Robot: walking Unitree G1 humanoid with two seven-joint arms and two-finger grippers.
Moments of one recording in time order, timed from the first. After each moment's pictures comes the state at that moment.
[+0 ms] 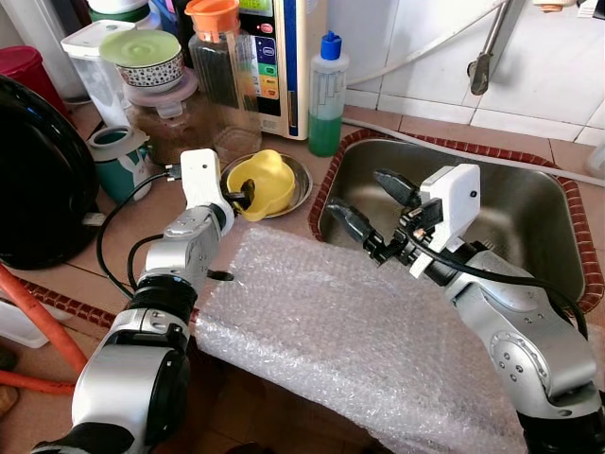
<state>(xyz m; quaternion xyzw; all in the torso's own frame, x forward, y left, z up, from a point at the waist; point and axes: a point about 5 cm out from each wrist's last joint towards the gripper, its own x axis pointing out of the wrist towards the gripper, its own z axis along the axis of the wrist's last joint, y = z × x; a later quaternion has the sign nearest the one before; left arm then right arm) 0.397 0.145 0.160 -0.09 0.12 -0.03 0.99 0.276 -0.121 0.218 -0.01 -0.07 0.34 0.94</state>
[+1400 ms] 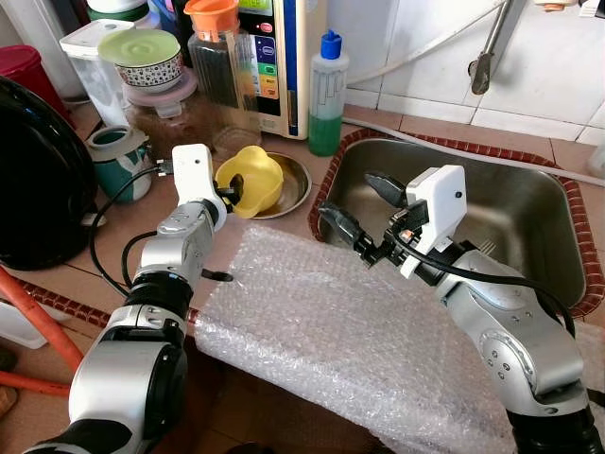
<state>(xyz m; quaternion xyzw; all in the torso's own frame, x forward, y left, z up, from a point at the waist) 0.399 0.153 0.166 -0.04 0.09 -0.01 1.00 0.278 -0.113 0.216 -0.02 -0.07 0.35 0.93</state>
